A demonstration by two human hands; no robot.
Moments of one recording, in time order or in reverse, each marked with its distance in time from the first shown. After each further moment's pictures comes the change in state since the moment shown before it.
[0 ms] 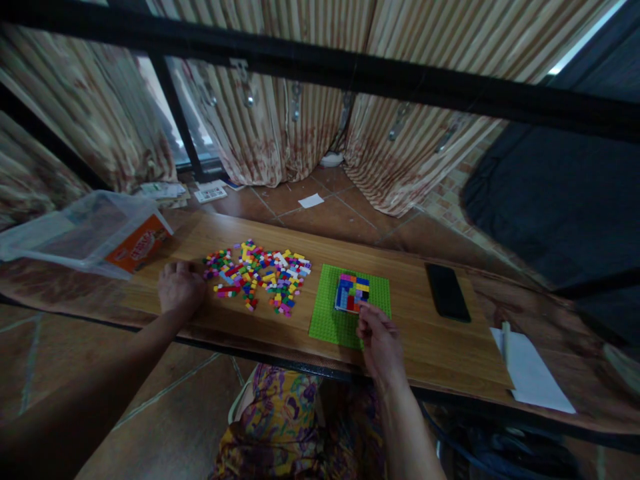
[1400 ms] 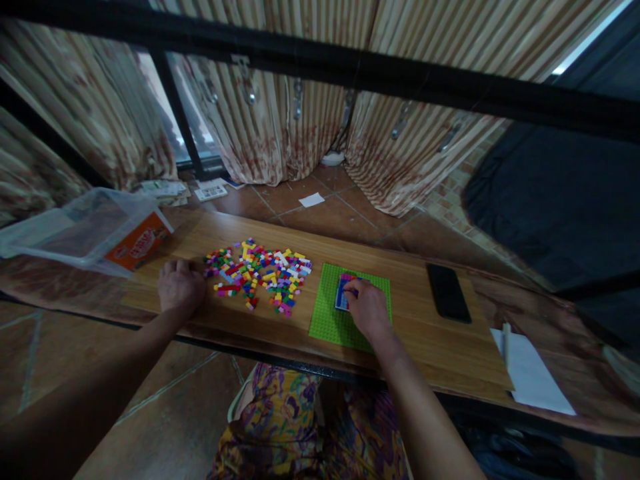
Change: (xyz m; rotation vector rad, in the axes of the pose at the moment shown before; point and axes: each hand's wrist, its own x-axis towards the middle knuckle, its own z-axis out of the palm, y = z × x) left_hand 0.000 0.002 -0.001 -0.010 0.007 -0.006; right_hand 0.060 -0.015 0.021 -1.385 -0.247 -0.655
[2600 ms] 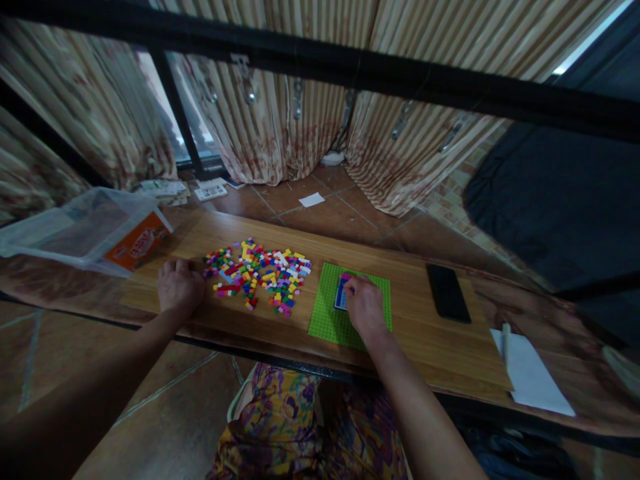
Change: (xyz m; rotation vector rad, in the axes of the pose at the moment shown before) left_hand 0.001 -0.001 0.002 -0.003 -0.008 -0.003; right_hand 0.006 0.001 0.007 -0.051 0.056 -0.050
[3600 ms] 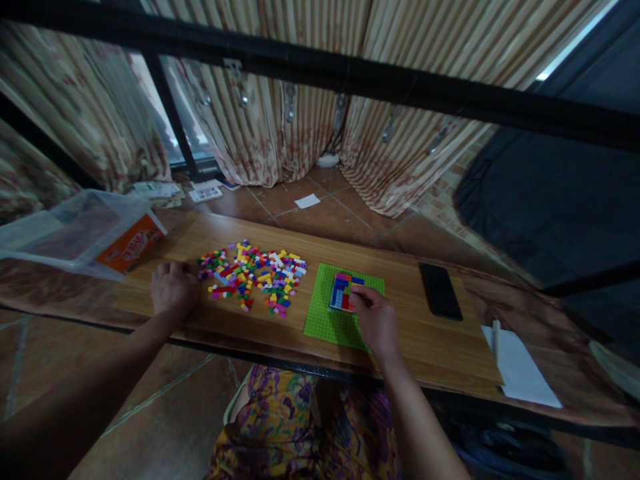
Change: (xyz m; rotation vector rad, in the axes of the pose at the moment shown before) left_hand 0.002 -0.001 0.001 -0.014 -0.008 0.001; right_hand -0.034 0.001 -0.016 0.708 0.139 0.375
